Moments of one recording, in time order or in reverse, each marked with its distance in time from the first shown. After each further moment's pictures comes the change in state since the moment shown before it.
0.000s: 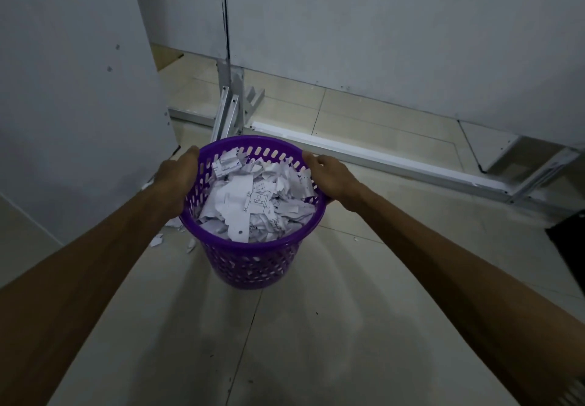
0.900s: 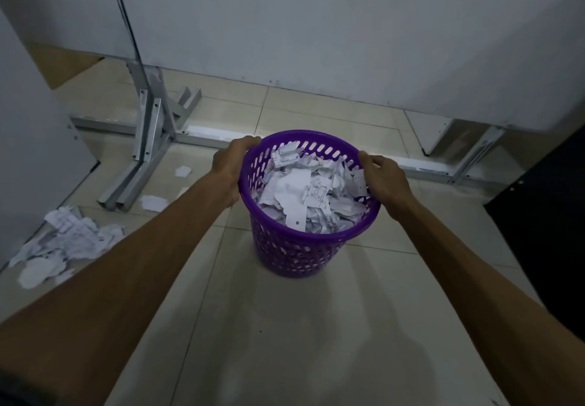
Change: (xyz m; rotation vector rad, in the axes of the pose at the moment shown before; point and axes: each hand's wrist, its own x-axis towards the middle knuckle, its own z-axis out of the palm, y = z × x) left_hand -0.043 0.040 0.208 -0.254 -0.416 0.077; right_hand 0.002 0.148 -0.151 -0.003 0.514 0.166
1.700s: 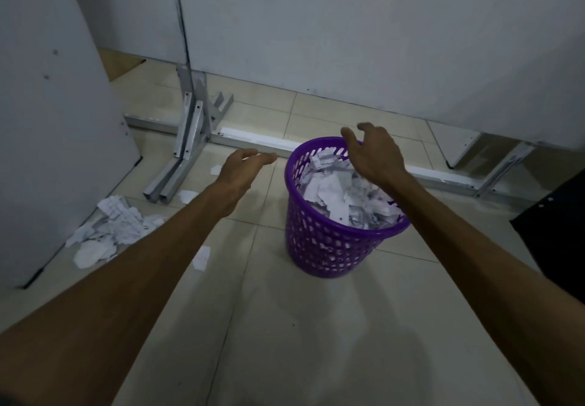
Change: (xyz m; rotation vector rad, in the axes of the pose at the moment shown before) left_hand -0.008 -0.001 -0.069 0.312 0.012 0.171; right_hand -0.015 -0.094 0.040 -0.315 0.053 -0.362
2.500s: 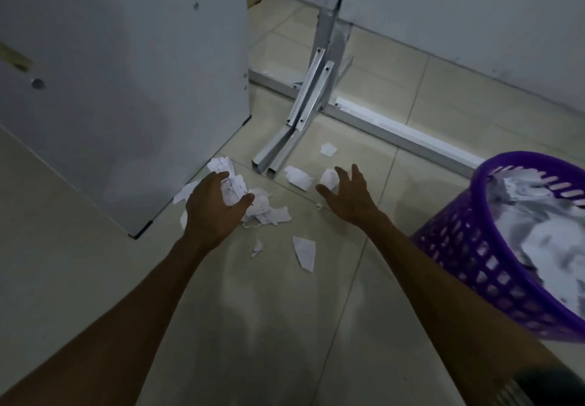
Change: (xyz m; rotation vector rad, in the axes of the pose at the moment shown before) left_hand 0.030 -0.188 -0.228 0.506 0.459 0.016; right_hand -0.018 -0.131 0.299 -0.021 -0.632 -0.136
